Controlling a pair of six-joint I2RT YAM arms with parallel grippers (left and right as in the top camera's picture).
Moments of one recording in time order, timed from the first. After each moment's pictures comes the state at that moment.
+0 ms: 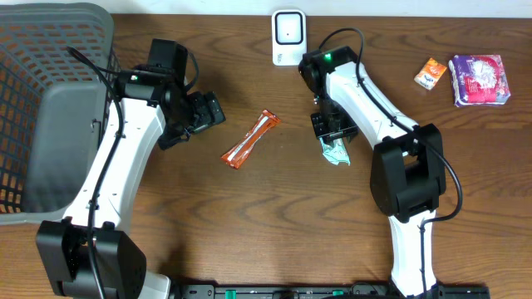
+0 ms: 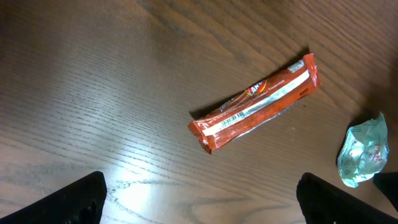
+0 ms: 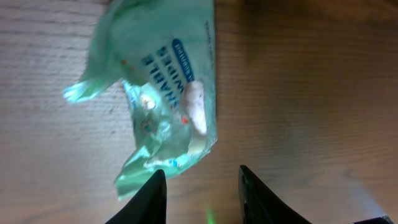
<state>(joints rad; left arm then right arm) -0.15 1.66 1.47 -1.14 0.15 -0.56 0.40 2.24 1.89 -1.48 0.18 0.27</state>
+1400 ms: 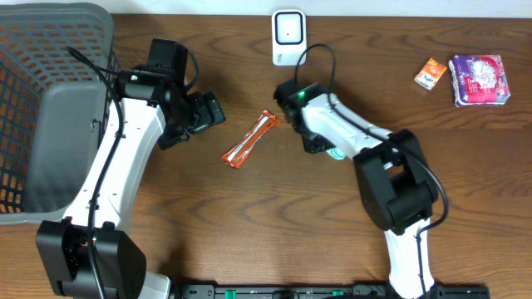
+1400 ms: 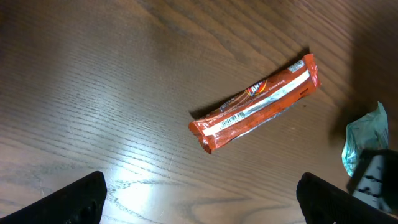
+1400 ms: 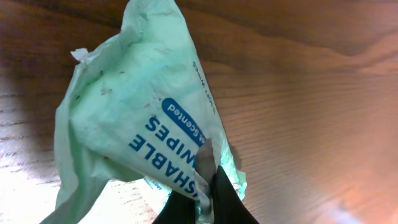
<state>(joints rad) -0.15 1.66 1.47 -1.14 0.15 -0.56 0.53 2.20 1.61 -1.11 0.48 0.42</state>
